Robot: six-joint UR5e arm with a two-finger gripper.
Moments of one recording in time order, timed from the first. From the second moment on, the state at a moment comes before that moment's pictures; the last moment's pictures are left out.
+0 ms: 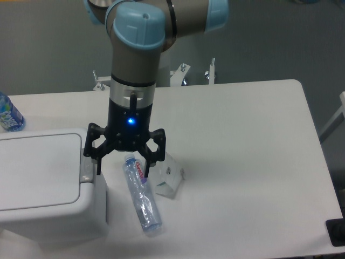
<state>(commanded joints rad) 2.24 -1.83 -1.43 -0.99 1.27 0.14</state>
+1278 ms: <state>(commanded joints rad) 2.22 -1.85 -1.43 -0.99 1.27 0.14</state>
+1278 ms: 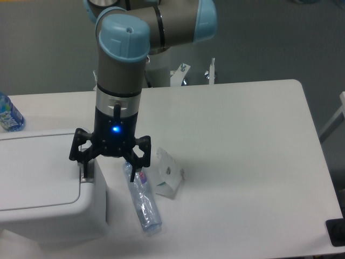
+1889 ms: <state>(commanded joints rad) 2.22 -1.85 -1.43 -0.99 1.27 0.16</state>
